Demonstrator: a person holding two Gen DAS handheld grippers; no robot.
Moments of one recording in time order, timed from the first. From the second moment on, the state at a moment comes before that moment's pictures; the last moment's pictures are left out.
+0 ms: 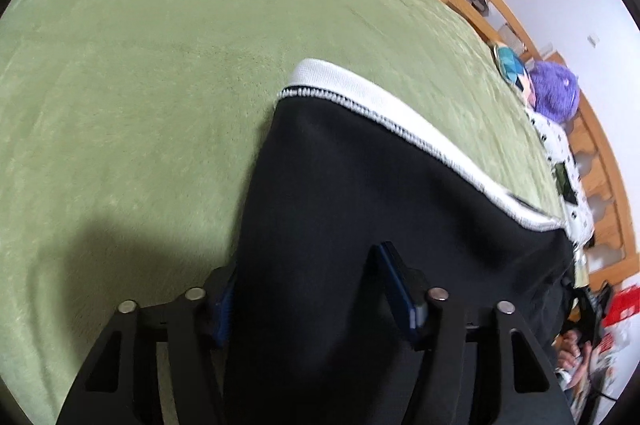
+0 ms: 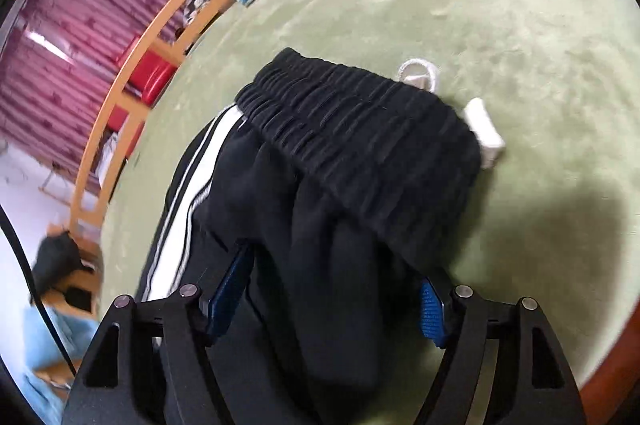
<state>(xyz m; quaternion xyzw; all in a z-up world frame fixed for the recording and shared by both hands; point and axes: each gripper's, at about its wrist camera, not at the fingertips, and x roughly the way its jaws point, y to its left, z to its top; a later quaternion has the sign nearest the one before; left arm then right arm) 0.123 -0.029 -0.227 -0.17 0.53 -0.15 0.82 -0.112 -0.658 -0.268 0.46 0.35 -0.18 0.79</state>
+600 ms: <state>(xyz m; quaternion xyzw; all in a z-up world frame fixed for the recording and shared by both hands) 0.118 0.047 -0.141 -0.20 0.43 -0.20 0.86 -0.069 -0.543 -0.130 0.32 0.27 -0.15 0.89</state>
